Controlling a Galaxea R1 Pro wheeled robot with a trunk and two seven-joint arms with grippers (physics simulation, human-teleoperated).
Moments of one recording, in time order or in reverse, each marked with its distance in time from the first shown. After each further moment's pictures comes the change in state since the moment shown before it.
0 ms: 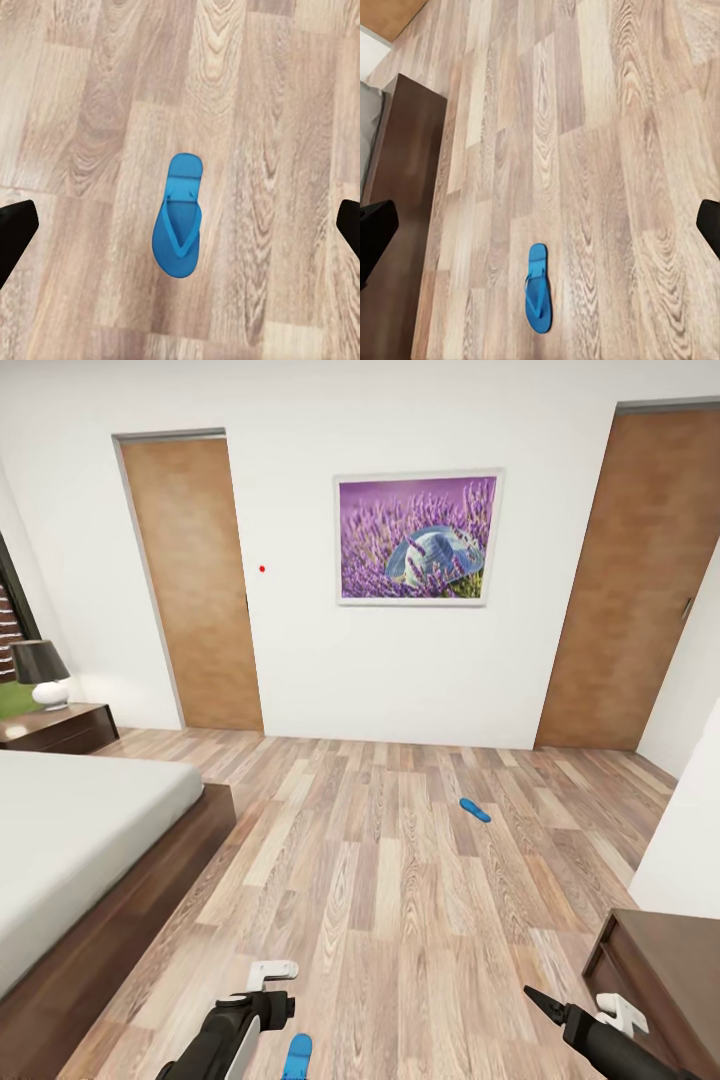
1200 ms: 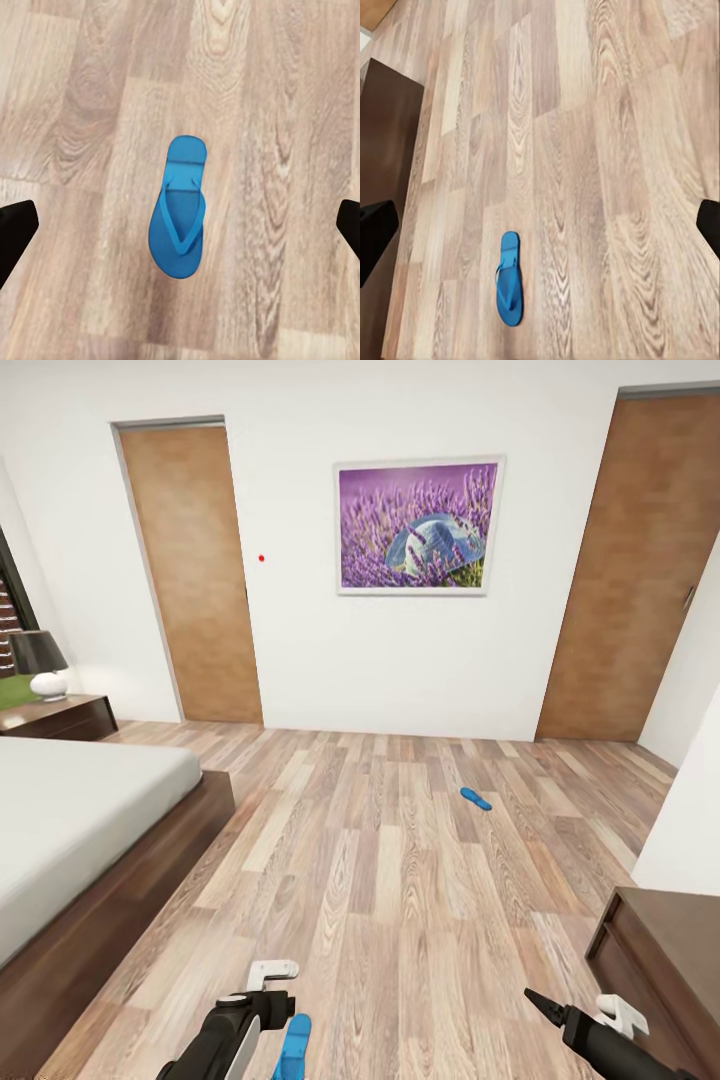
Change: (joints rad) left arm 0.000 0.000 0.000 0.000 0.000 -0.003 -0.001; right arm 0.000 0.001 0.004 0.001 0.011 0.000 -0.022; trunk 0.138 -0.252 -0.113
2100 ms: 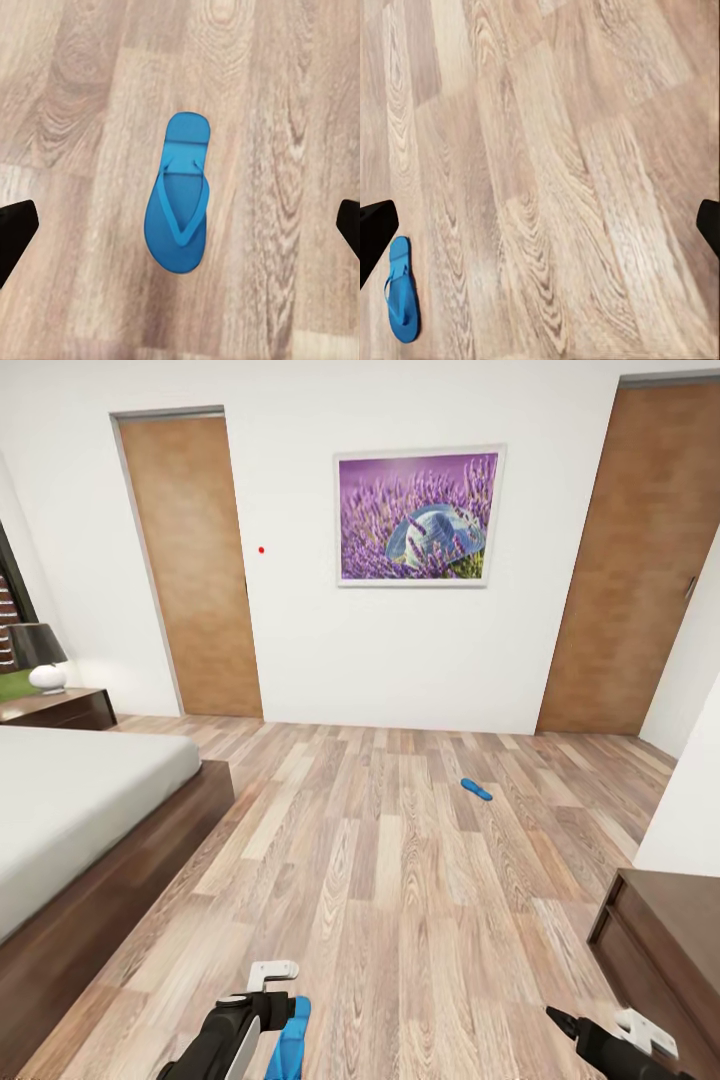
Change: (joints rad) left arm 0.000 0.000 0.000 0.003 0.001 0.001 -0.002; right arm 0.000 0.003 0.005 0.001 0.003 -0.001 -0.287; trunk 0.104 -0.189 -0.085
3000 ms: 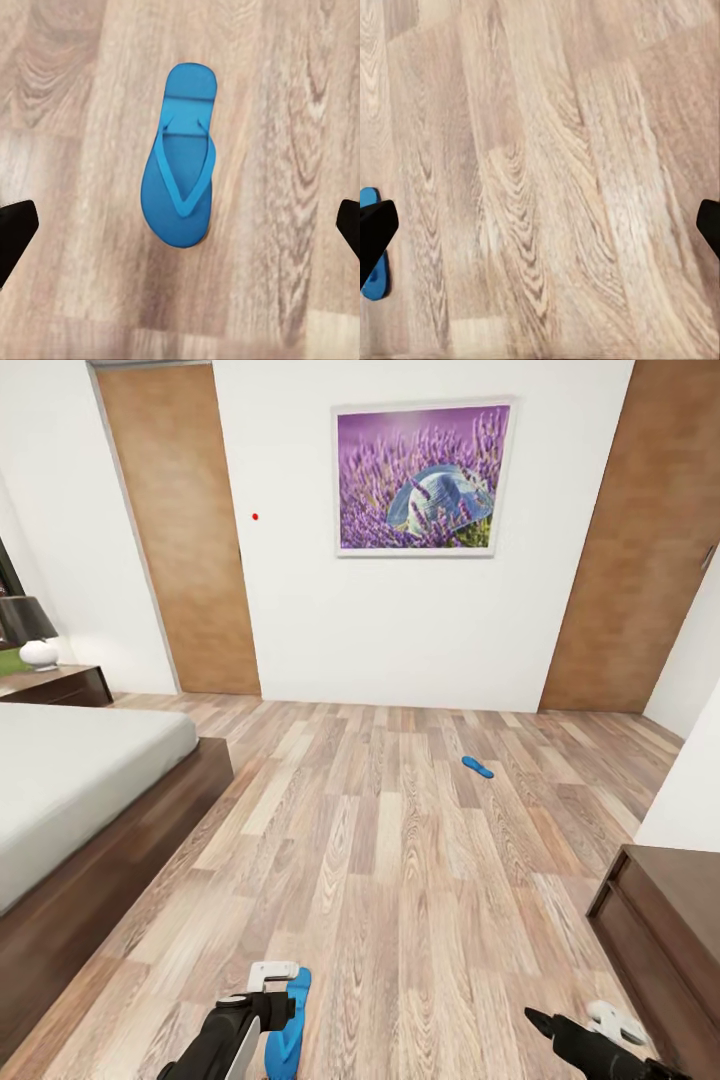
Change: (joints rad) left arm 0.000 0.000 0.000 0.002 0.000 0.000 0.000; right arm 0.000 -0.006 0.126 -0.008 -0.010 0.004 -0.061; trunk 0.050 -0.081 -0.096
